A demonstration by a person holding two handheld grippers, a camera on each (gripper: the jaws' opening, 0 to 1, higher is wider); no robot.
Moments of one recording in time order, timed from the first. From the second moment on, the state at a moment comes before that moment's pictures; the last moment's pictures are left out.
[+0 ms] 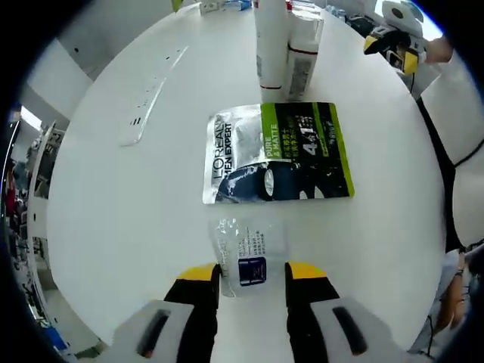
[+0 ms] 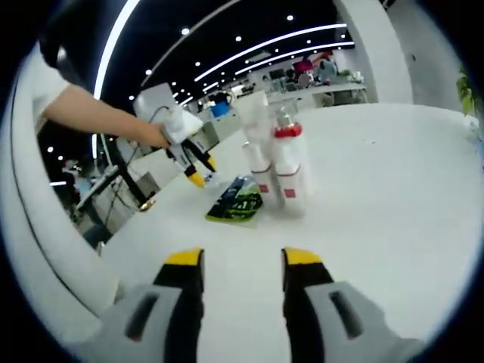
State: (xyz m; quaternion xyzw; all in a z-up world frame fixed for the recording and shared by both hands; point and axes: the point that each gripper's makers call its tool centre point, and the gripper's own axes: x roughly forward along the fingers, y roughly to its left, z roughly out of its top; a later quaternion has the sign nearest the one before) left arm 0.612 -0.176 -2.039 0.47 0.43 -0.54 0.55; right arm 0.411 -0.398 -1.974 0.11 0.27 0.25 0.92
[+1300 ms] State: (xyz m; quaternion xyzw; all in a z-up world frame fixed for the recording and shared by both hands) left arm 0.626 -0.180 -2.059 0.46 0.45 -0.54 0.54; right arm 0.409 -0.405 -1.989 0.11 0.29 0.22 0.92
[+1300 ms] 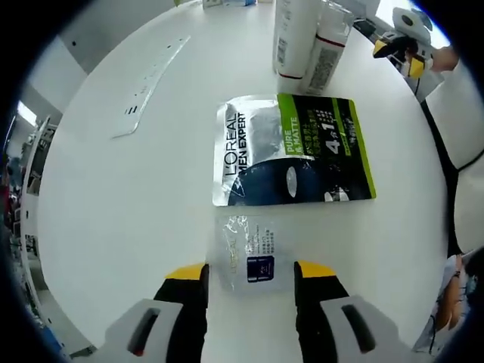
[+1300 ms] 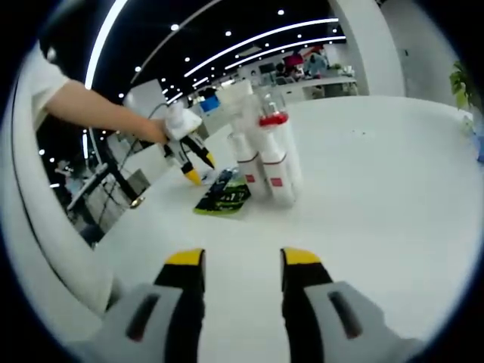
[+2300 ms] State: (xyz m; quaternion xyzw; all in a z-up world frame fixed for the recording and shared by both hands) left arm 0.577 -0.037 -2.024 0.40 0.52 -0.41 0.64; right arm 0.395 -0.379 -1.984 0.11 0.27 0.26 0.92
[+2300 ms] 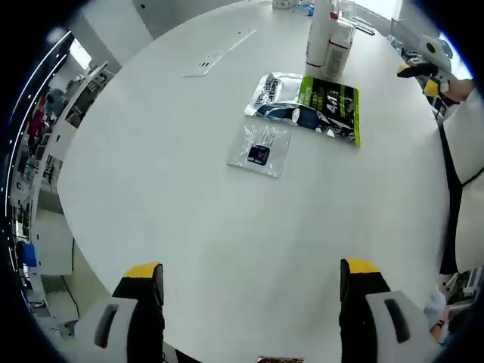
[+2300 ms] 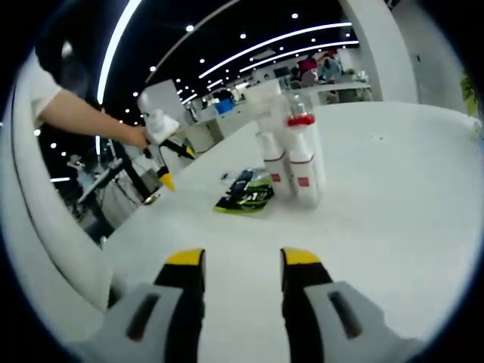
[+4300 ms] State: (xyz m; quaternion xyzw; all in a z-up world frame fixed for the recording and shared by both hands) left arm 0.512 0.100 -2.058 0.44 0.57 -0.43 0.55; right arm 0.386 -0.368 -2.001 0.09 0.32 0.25 0.91
